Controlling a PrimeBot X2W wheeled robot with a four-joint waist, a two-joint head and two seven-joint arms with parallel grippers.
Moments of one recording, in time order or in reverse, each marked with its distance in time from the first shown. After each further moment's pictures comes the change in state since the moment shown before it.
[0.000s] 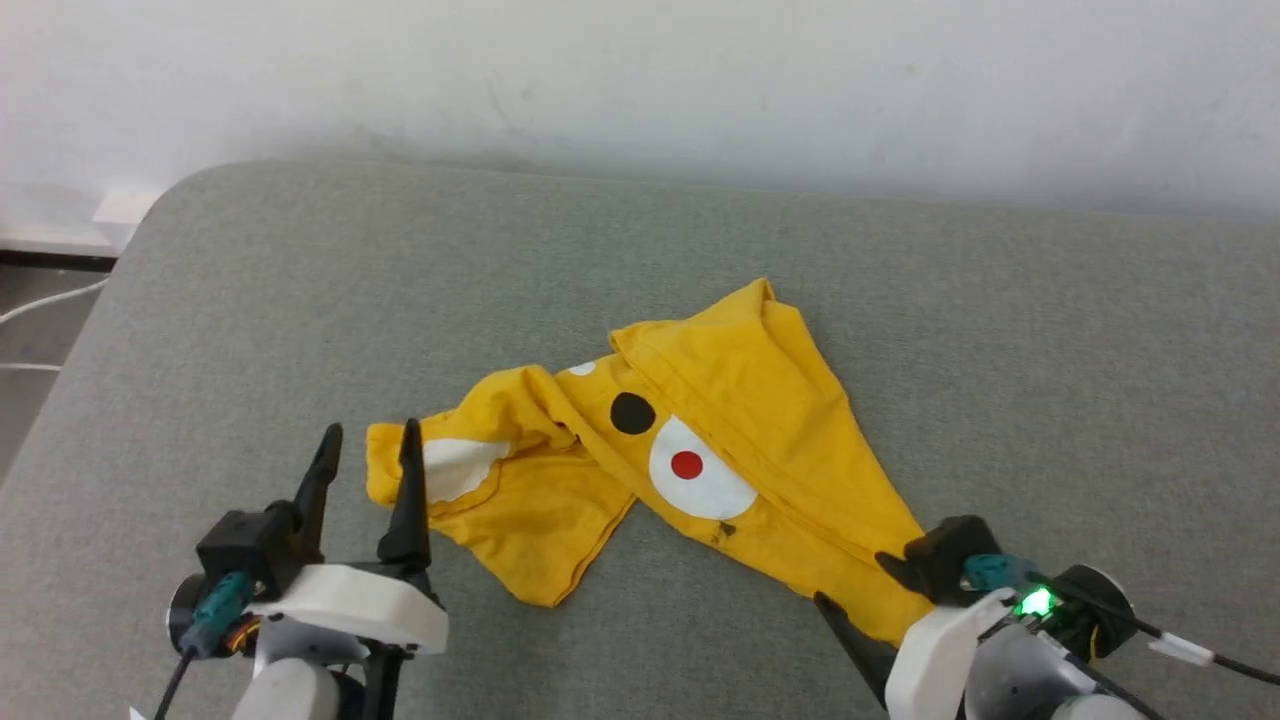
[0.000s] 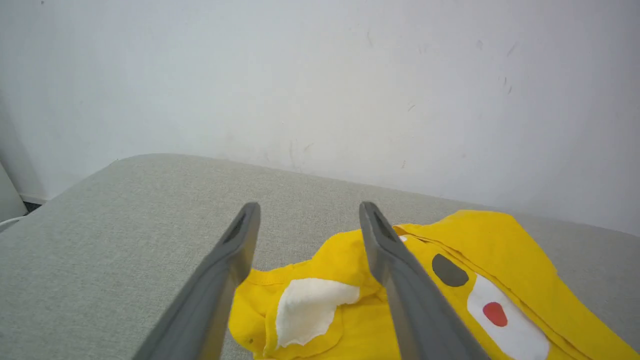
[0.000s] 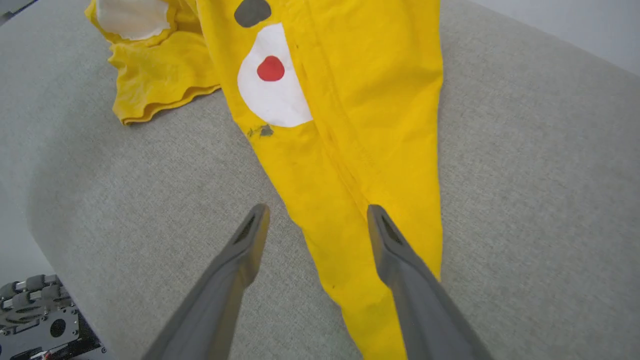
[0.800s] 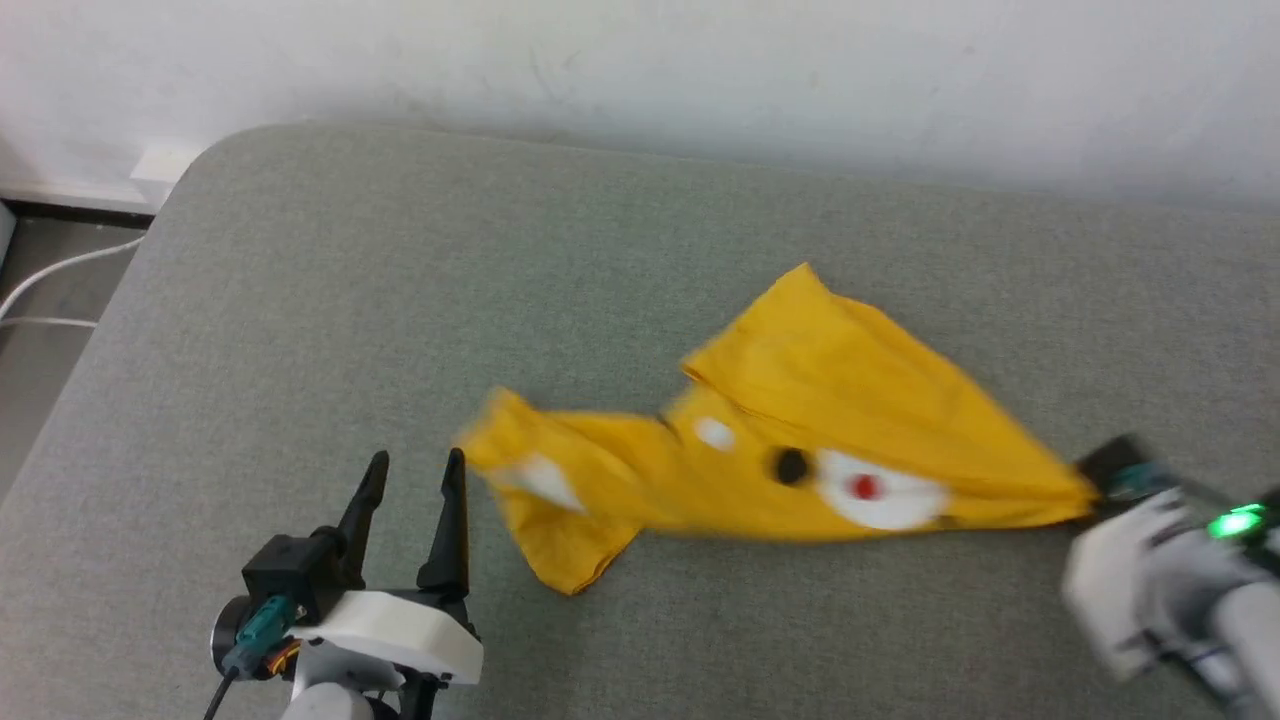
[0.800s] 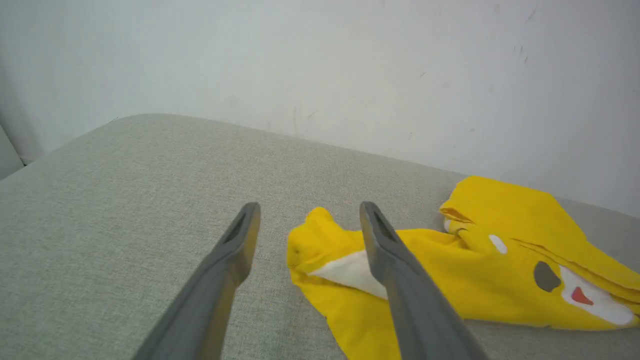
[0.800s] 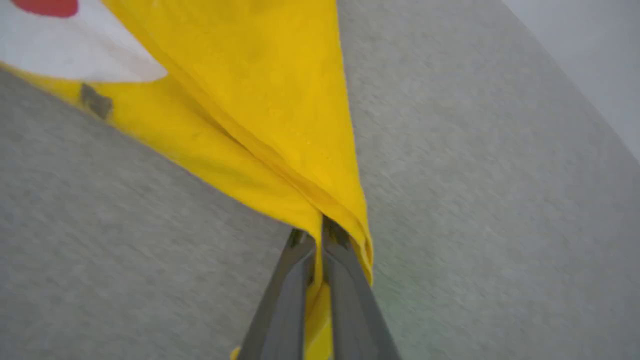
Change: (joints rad) left arm 0.039 -0.091 0.028 0.000 0.091 -0.072 0.000; right arm -0.226 -0.218 0.031 0.378 -0.042 0.007 -0.039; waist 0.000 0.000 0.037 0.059
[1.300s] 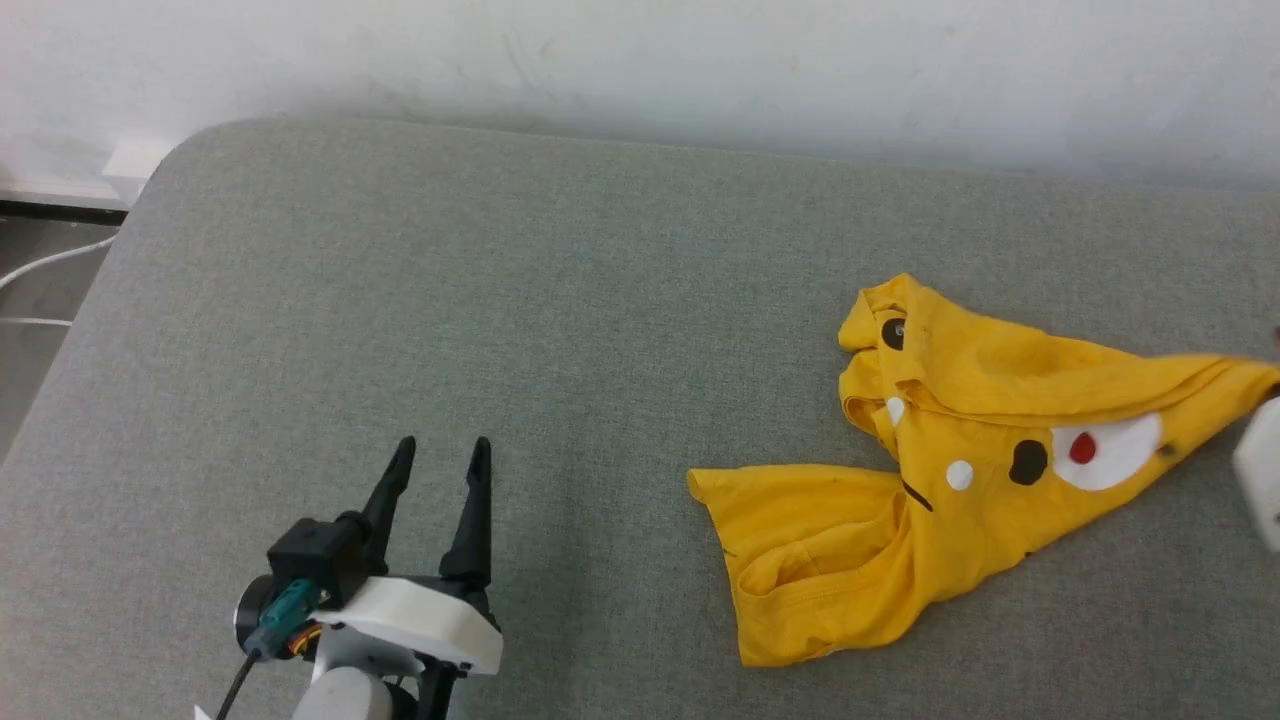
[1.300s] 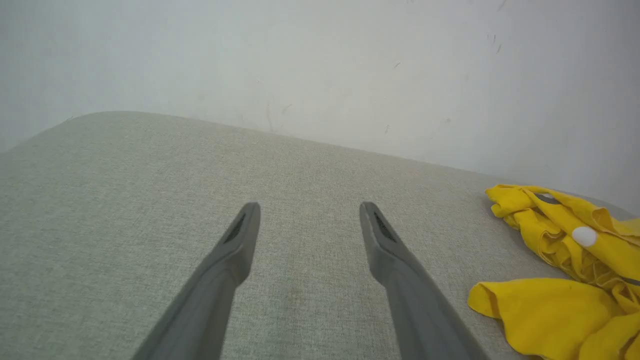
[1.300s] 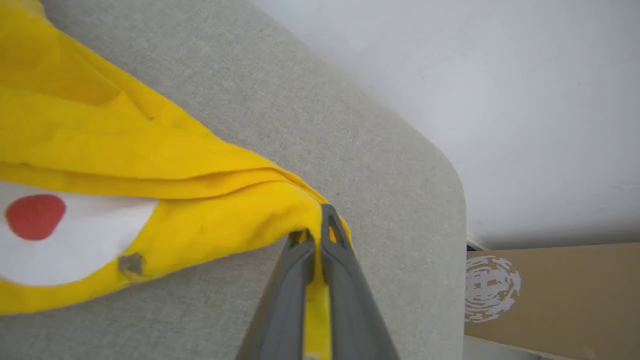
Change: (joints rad) left arm -0.028 -0.024 0.001 0.020 0.026 -0.041 0.000; right arm -0.200 -0.182 -0.208 0.190 -0.103 -0.007 -0.096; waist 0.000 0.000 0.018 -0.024
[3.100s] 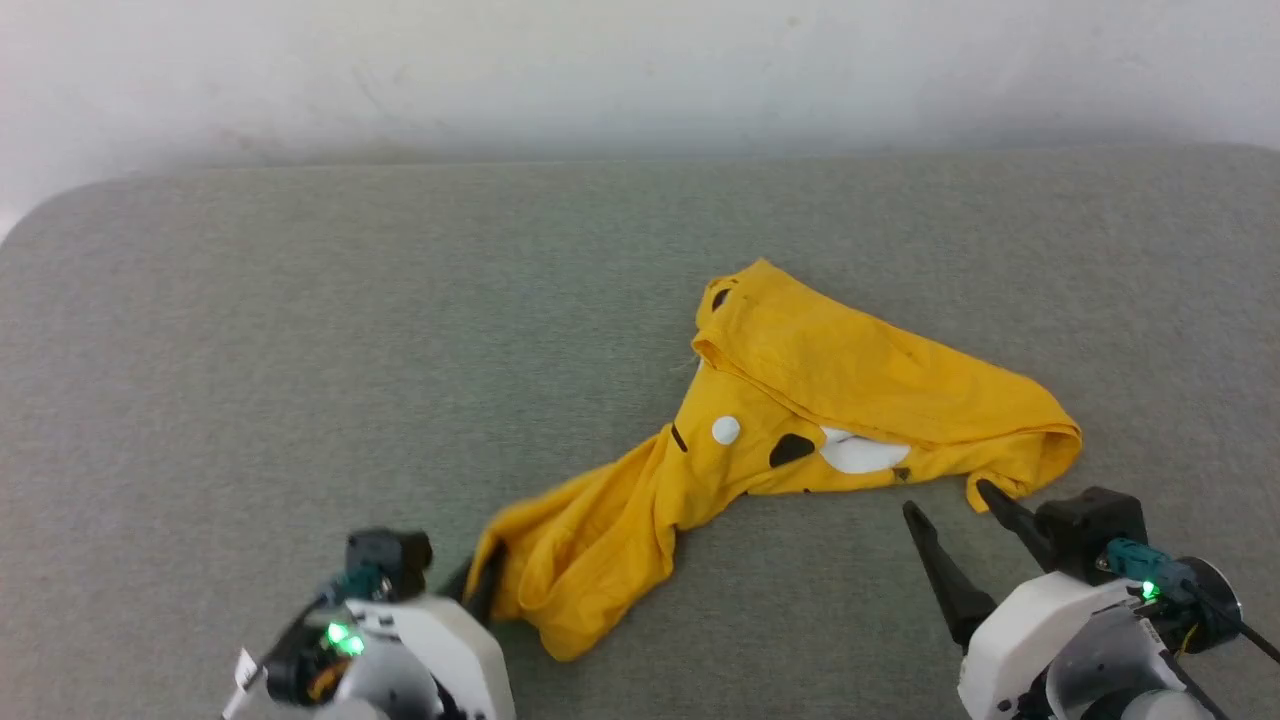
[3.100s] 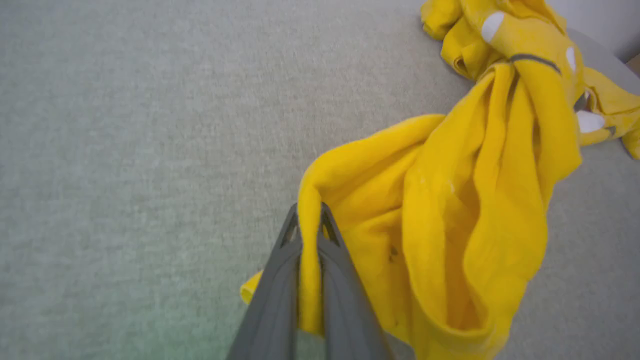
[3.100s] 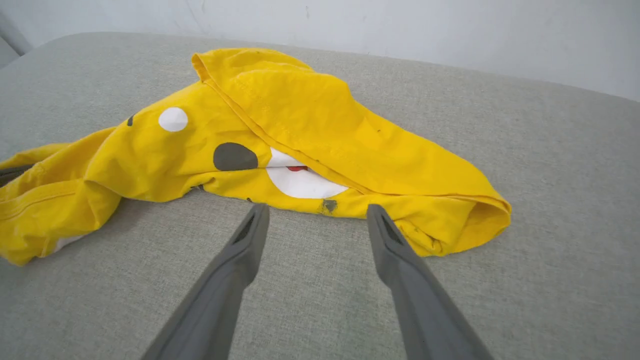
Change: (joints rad) left arm -0.045 0.141 -0.206 0.057 -0.139 0.058 0.335; right arm 0.471 0.496 -0.055 -0.578 0.070 0.000 -0.037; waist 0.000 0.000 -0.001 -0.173
